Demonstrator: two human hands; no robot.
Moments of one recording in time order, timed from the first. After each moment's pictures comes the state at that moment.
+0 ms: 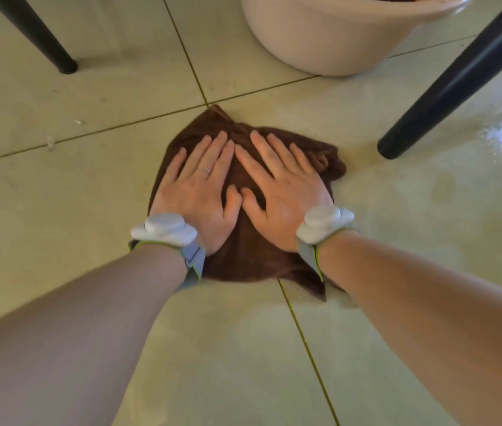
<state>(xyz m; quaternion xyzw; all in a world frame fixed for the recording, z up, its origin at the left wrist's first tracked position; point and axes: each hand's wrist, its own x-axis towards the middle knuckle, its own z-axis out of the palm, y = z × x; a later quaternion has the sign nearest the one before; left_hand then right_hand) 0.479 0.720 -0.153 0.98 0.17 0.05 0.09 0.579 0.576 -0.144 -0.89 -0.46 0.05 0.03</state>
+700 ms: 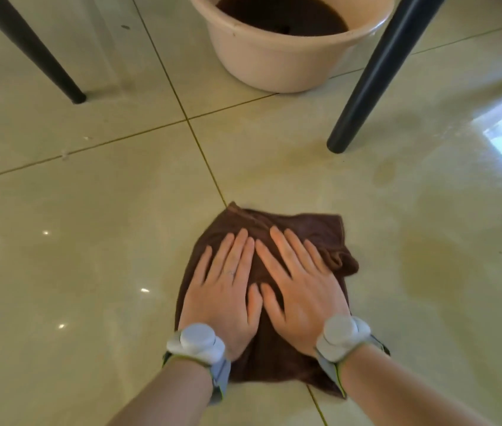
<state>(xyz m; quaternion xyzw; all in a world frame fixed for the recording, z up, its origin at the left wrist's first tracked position) 0.364 0.577 -0.143 0.99 0.11 -0.02 0.10 0.455 0.431 -0.128 -0.91 -0.40 0.12 0.03</state>
